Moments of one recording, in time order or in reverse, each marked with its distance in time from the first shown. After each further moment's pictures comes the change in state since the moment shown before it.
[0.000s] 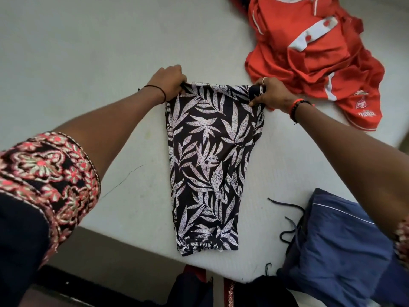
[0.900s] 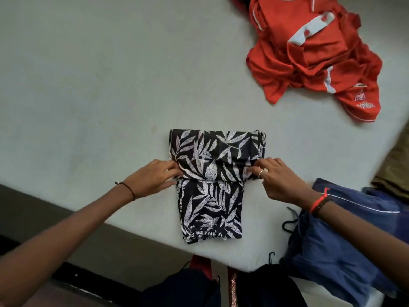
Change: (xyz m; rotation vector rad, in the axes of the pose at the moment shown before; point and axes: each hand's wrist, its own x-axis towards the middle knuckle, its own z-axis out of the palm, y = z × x) left_hand -0.226 0.027 0.102 -0.200 0.054 0.477; right_hand -0.207 0.059 0.089 -0.693 0.016 -0.645
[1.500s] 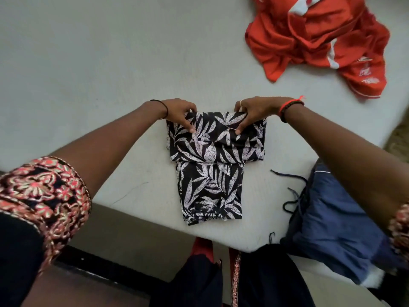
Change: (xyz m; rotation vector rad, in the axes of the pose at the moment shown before) left_hand 0.136 -0.033 -0.055 -0.224 -0.523 -0.470; right_hand 0.138 0.046 -0.036 0.389 -0.629 0.339
